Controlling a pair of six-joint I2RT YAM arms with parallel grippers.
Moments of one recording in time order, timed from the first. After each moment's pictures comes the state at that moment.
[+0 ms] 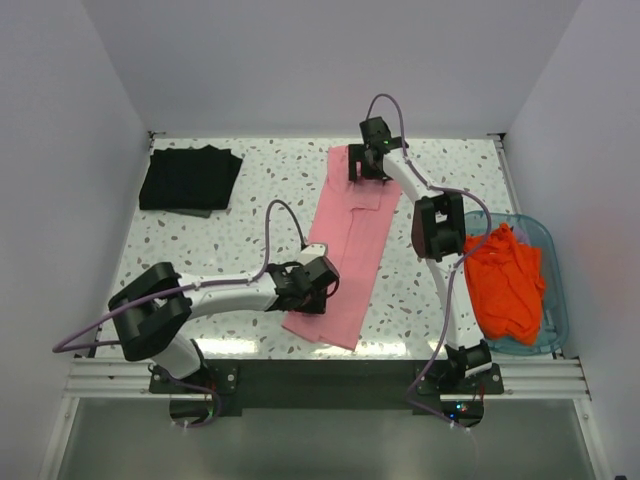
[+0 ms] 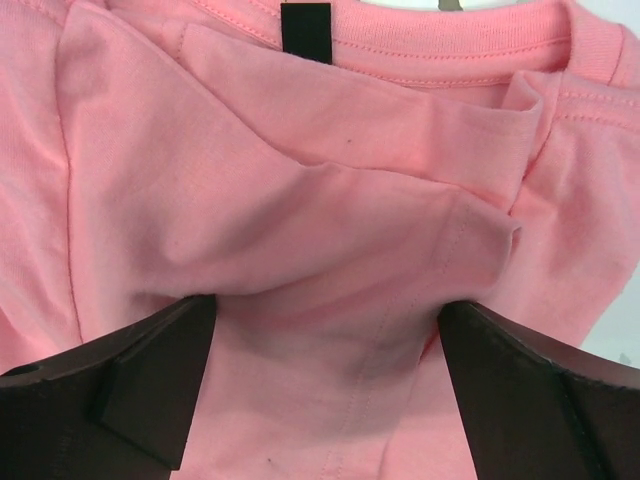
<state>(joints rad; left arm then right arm) -1.04 1.57 0.85 -0.40 -0.27 -0.86 0.32 2.58 2.36 -0.74 0.20 0.25</state>
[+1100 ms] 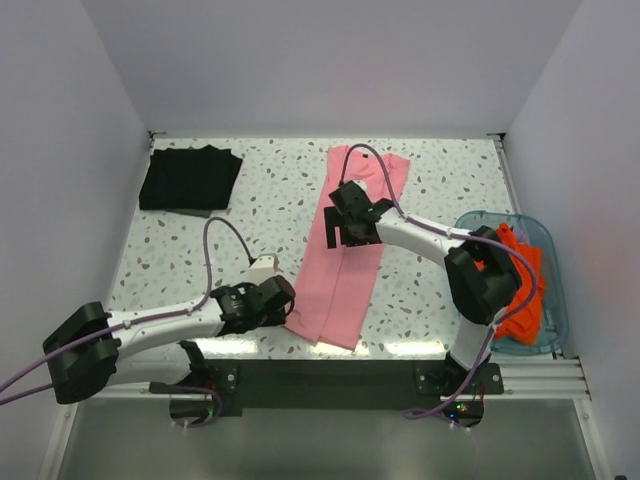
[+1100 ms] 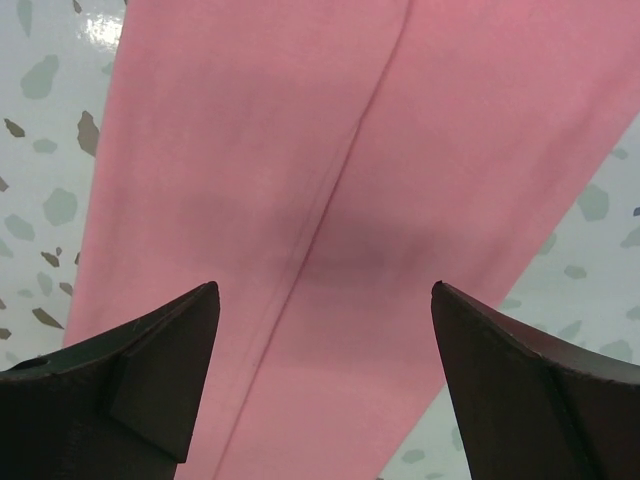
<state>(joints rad) -1.01 1.17 0.53 -0.48 -0.41 -1.01 0.67 1.79 1.29 -0.53 0.26 0.49</state>
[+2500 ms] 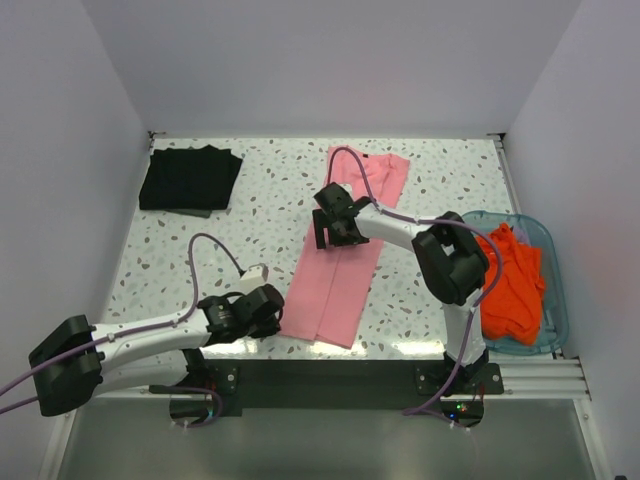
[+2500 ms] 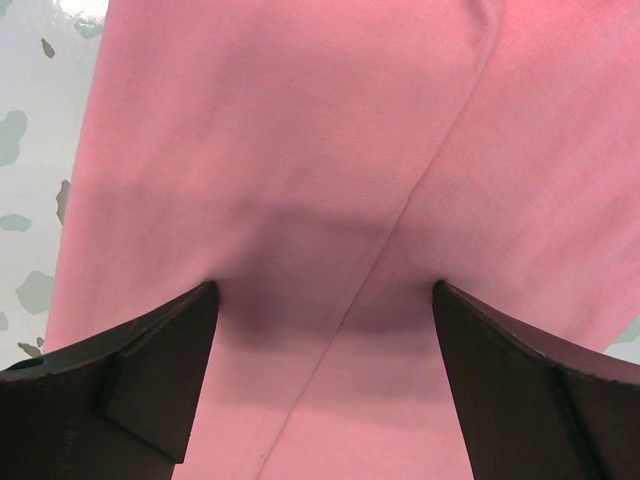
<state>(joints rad) -1.02 1.03 0.41 -0.45 -0.29 -1.14 0.69 2.03 1.43 -0.51 0.27 0.50</state>
